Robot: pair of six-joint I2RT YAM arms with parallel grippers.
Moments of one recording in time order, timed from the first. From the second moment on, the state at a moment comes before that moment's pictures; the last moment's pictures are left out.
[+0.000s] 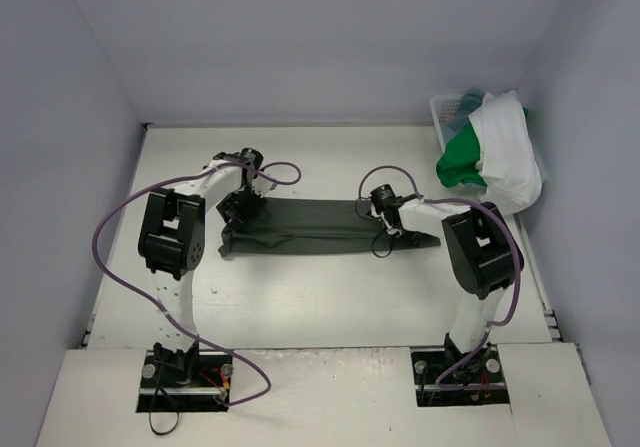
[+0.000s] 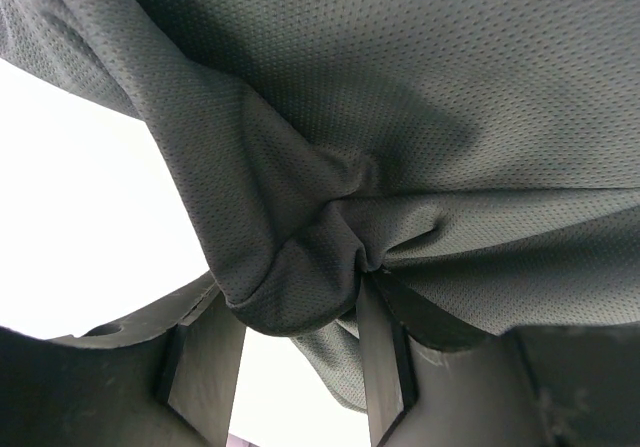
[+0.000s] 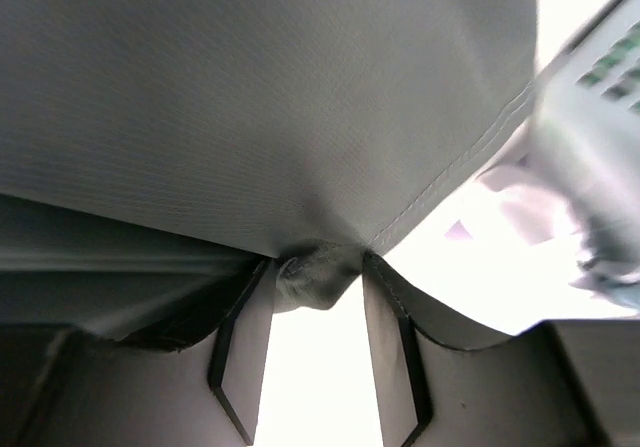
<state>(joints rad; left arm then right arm) -0.28 2.05 1.54 -0.93 -0.13 0.34 0.42 1.86 1.00 -0.46 0.64 -0.61</state>
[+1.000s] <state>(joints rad) -0.27 2.36 2.05 -1.03 -0.17 0.33 0.49 1.78 0.89 -0.61 0.55 -0.66</state>
